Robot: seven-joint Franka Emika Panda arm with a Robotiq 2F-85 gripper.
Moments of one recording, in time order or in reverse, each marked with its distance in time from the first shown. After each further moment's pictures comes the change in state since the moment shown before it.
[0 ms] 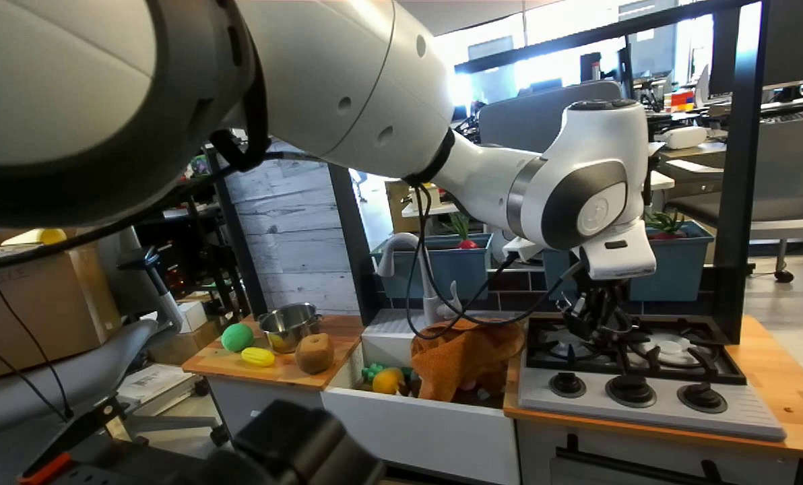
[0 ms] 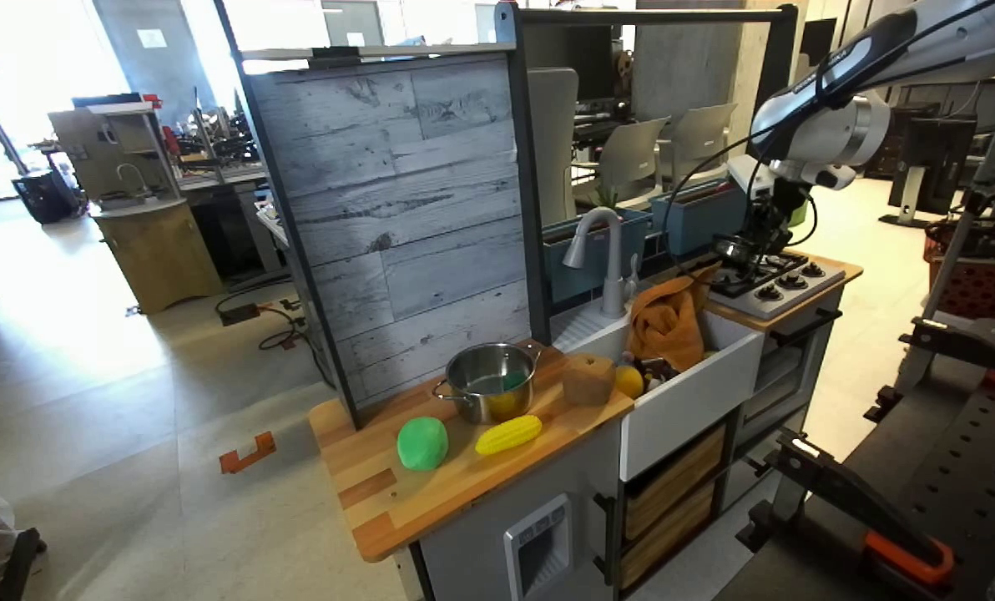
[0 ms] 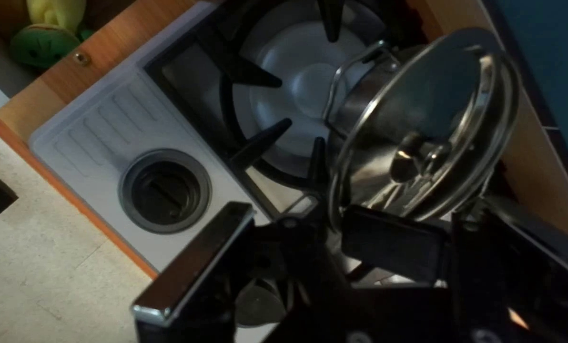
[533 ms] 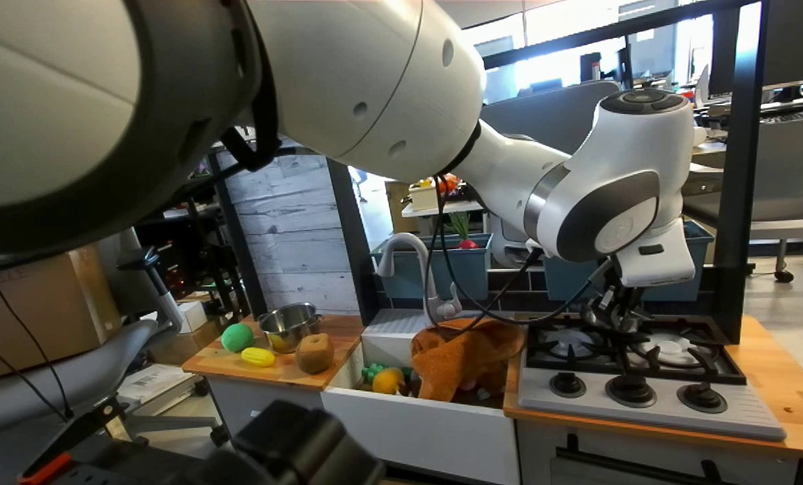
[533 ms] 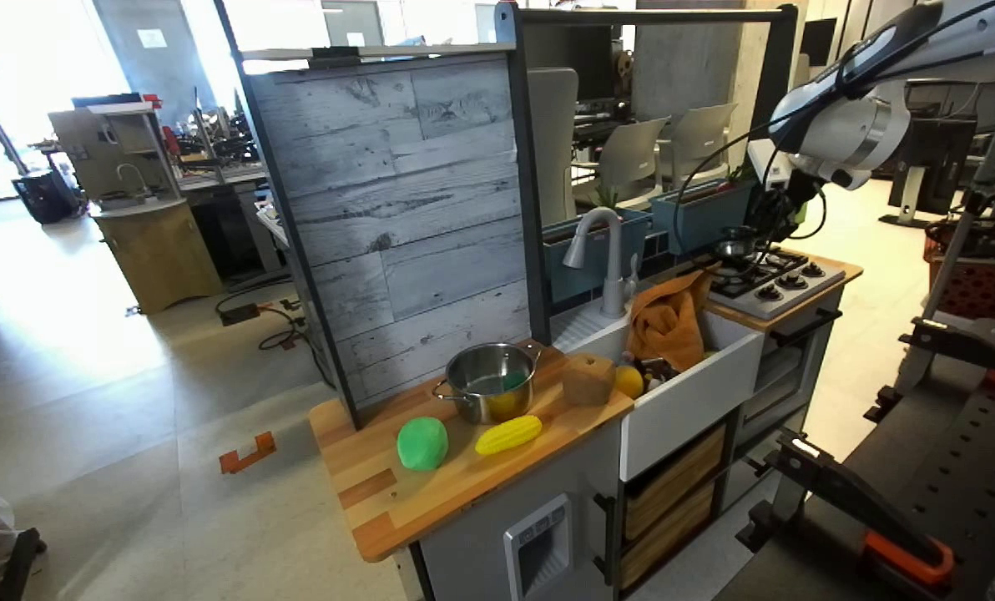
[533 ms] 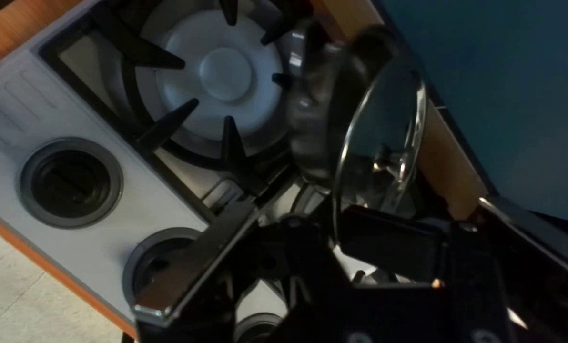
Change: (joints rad) arm -0.069 0.000 0.083 -0.013 0.083 0.169 -0.120
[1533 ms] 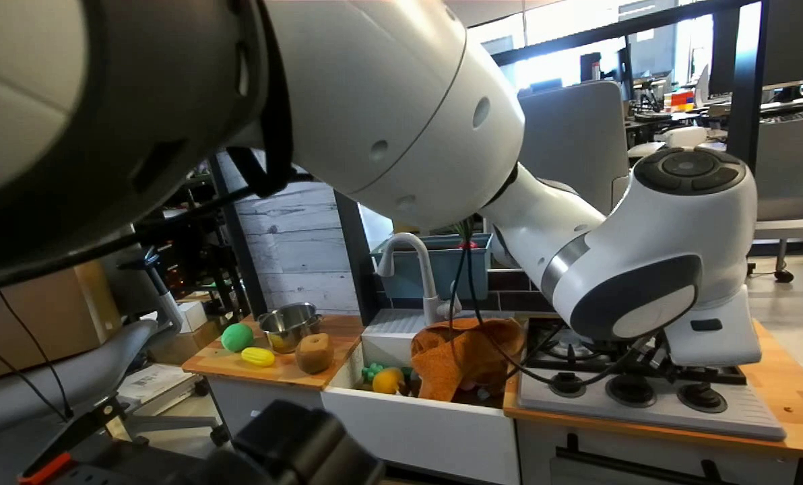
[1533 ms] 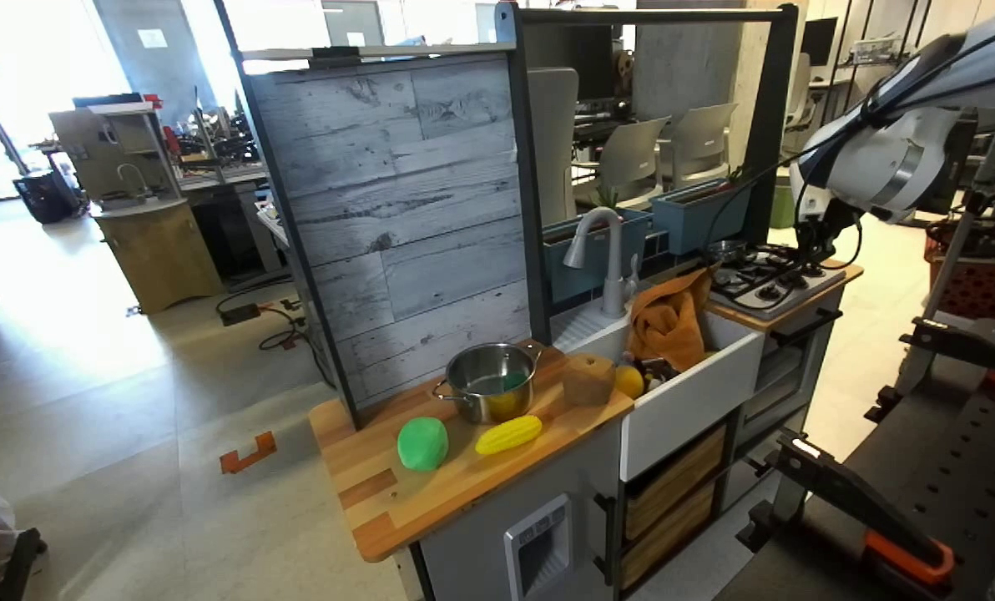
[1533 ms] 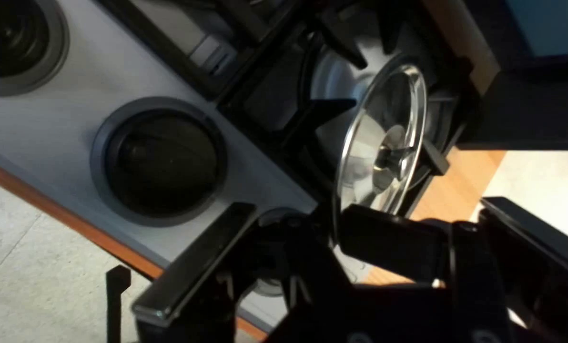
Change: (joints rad) arm -0.052 0.002 -0.024 -0.160 0.131 0.264 -0.101
